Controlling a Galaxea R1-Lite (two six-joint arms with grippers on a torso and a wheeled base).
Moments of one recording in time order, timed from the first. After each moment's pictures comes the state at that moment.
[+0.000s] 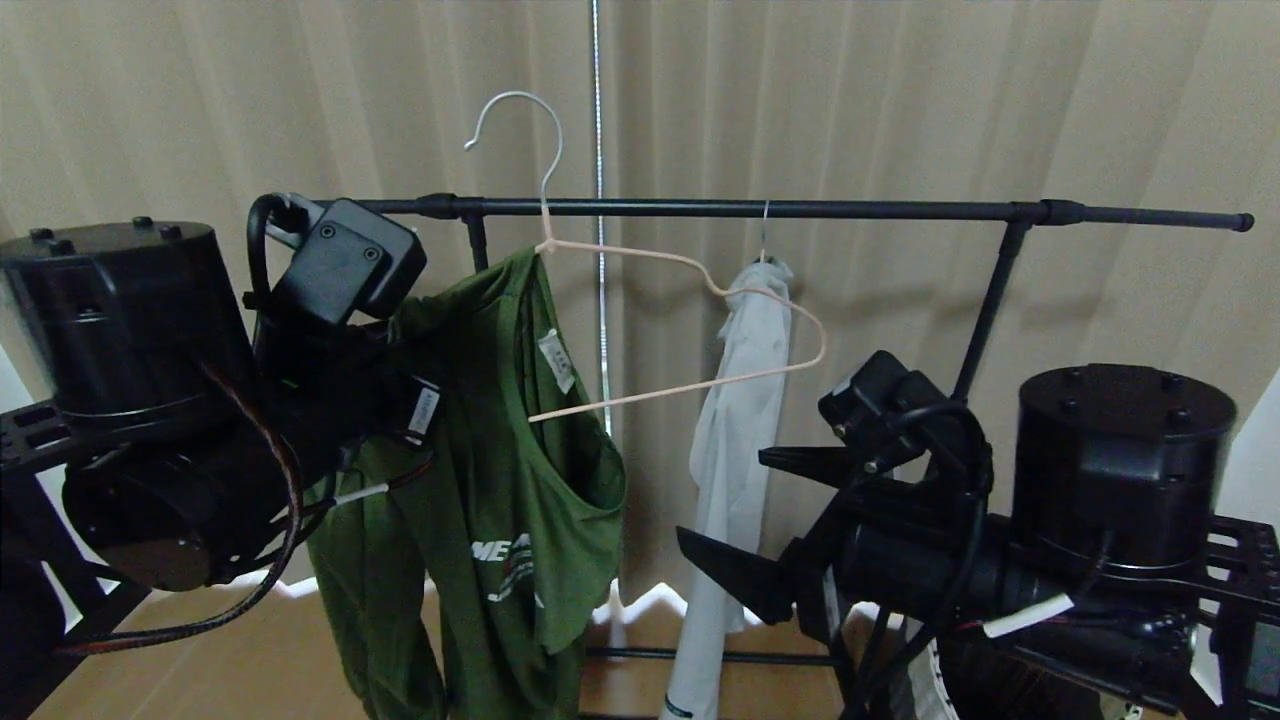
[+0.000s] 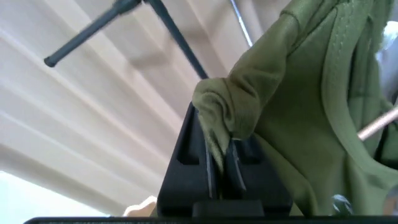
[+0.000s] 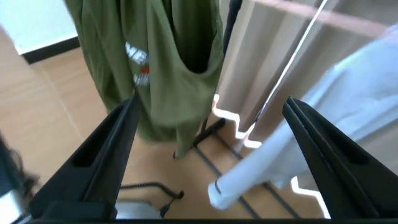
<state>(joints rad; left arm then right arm) -0.57 1.49 -0.77 -0.62 0.46 0.45 0.82 1.61 -0.69 -0.62 -0.03 0.03</state>
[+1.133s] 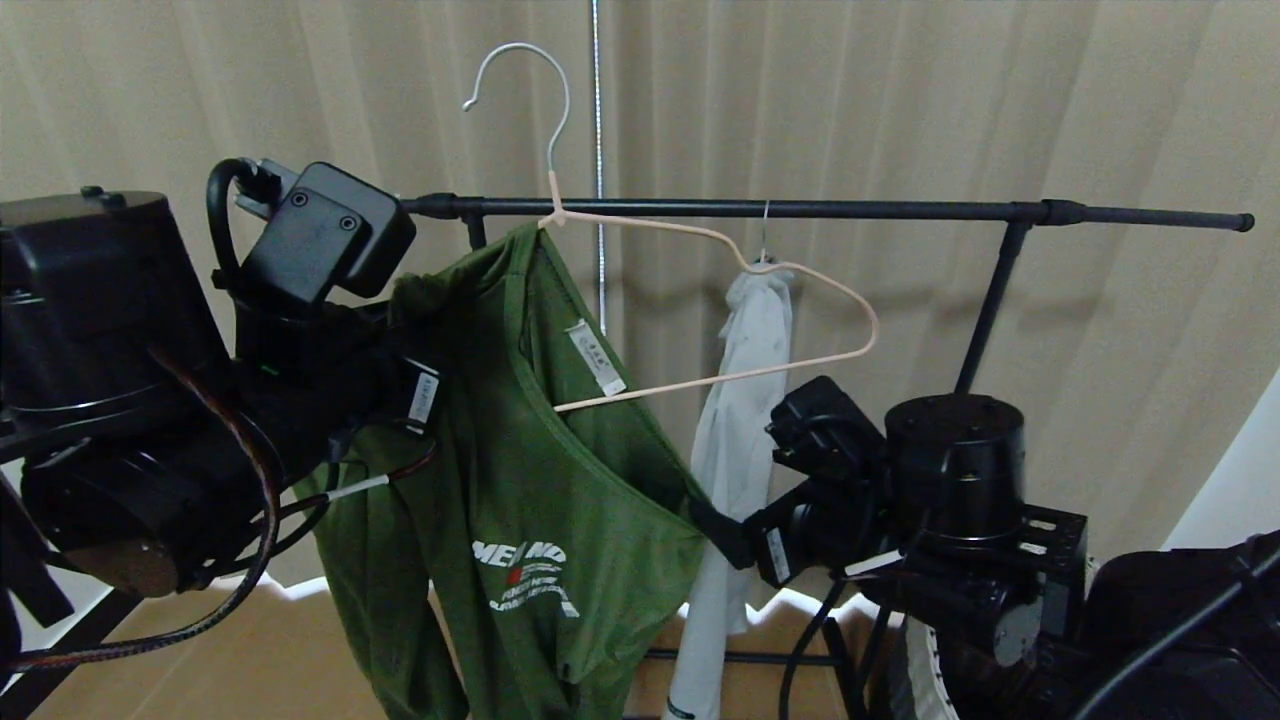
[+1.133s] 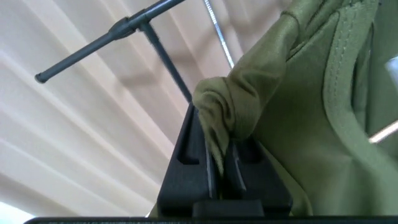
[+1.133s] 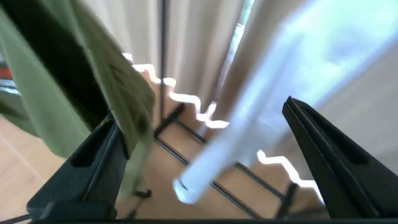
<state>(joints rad) -0.59 1.46 -0.78 -0.62 0.46 0.45 0.71 1.81 -0.69 -0.73 -0.19 0.02</state>
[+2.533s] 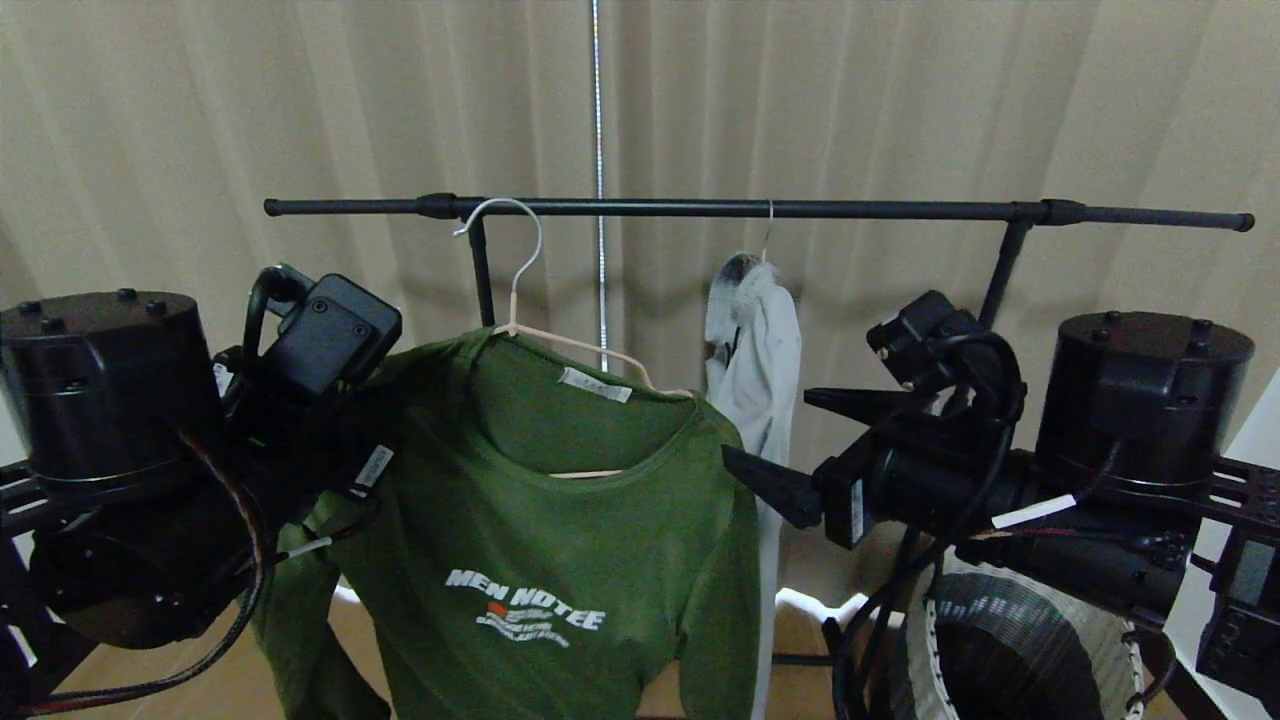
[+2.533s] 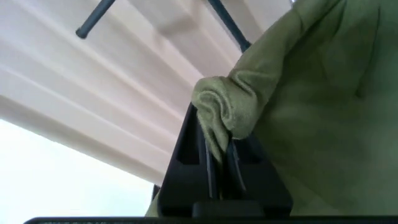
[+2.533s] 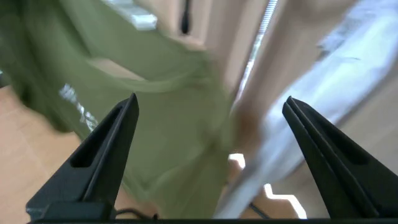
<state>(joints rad) -0.50 1.45 -0.64 -0.63 0.56 0.58 0.68 1.61 -0.71 -0.66 -0.02 -0.01</state>
